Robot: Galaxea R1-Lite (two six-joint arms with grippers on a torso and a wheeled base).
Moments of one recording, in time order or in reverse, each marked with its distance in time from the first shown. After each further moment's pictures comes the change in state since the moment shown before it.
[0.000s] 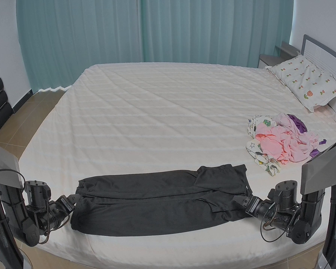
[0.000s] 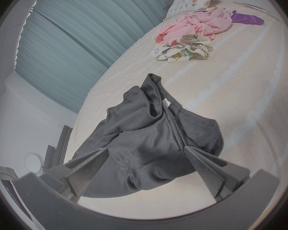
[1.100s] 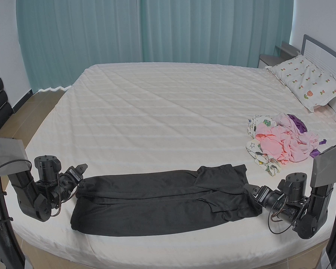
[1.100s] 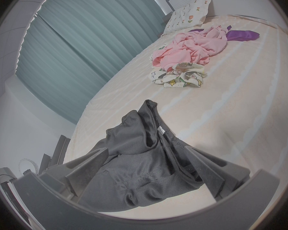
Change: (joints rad) left arm -0.023 0.042 -0.380 0.145 0.002 -0.027; right arm -0.069 -0.076 -0.003 0.000 -0.056 -0.040
